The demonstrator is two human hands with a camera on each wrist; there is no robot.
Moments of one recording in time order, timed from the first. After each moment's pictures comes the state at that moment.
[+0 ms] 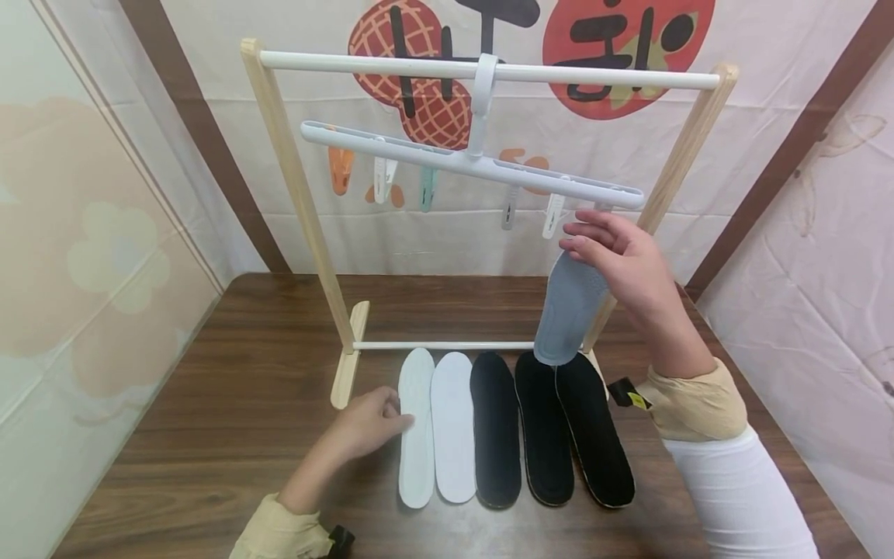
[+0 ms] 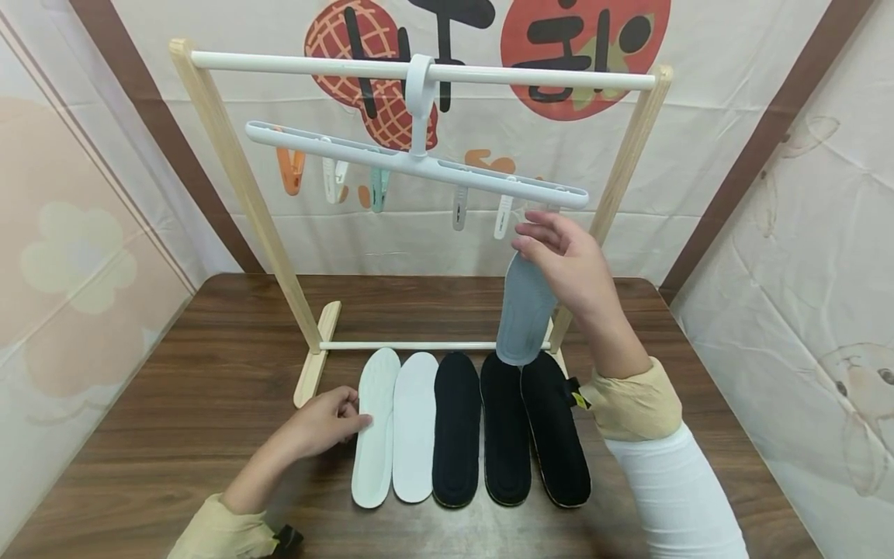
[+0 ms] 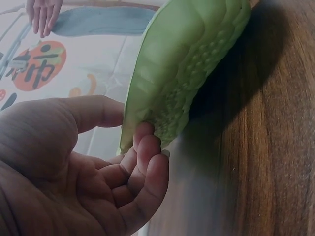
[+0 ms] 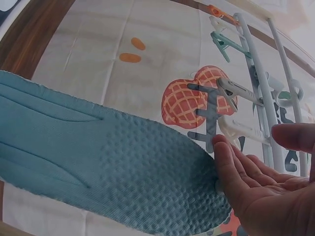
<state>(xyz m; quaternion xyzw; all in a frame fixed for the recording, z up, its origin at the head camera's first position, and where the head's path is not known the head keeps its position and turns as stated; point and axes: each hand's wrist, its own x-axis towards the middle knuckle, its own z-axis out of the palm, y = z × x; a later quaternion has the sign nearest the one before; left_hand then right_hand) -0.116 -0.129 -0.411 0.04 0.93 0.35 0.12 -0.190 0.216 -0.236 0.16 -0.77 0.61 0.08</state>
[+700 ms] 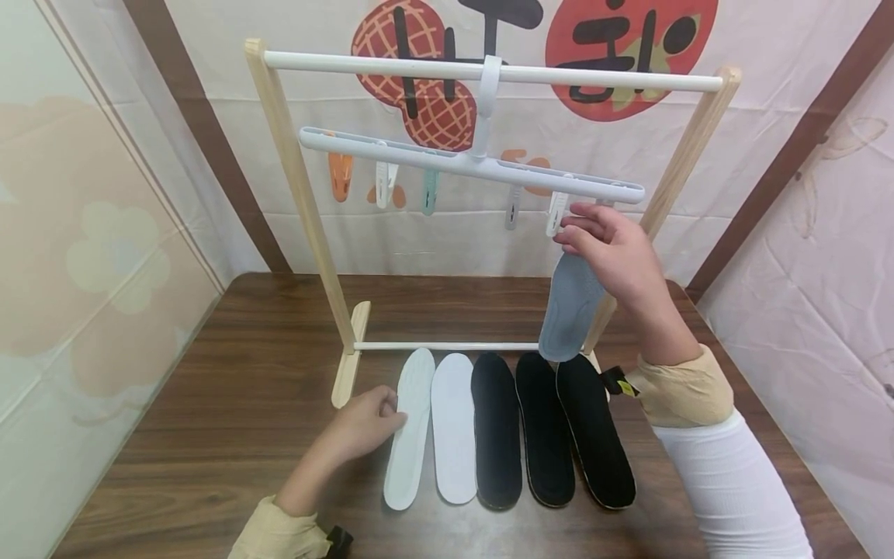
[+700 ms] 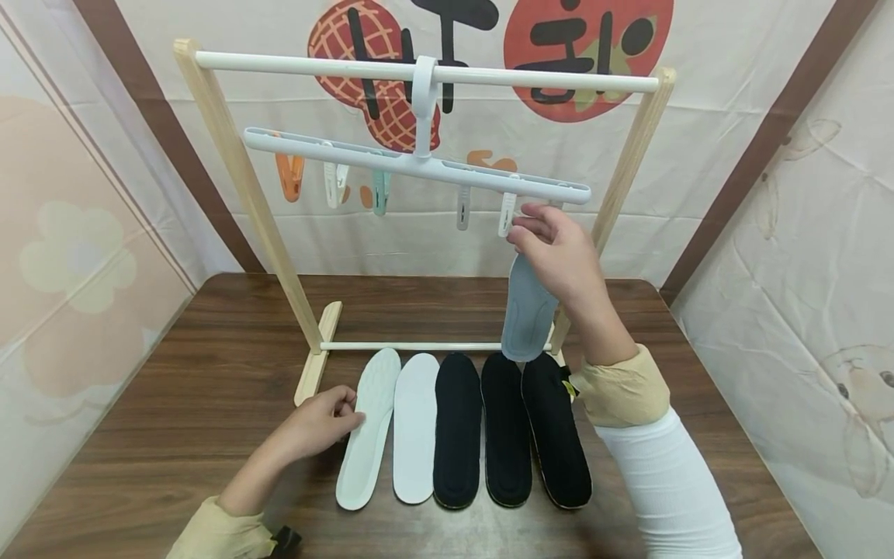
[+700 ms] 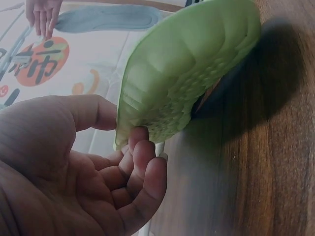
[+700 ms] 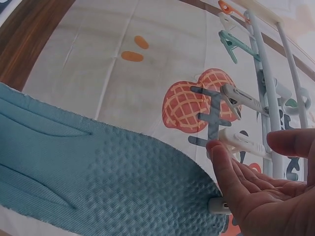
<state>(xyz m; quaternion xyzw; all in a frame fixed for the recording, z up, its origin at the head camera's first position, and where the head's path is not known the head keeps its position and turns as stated) -0.115 -0.133 -0.410 0.03 0.92 0.37 0.11 -0.202 0.201 -0.225 0.12 -0.81 0.56 0.08</state>
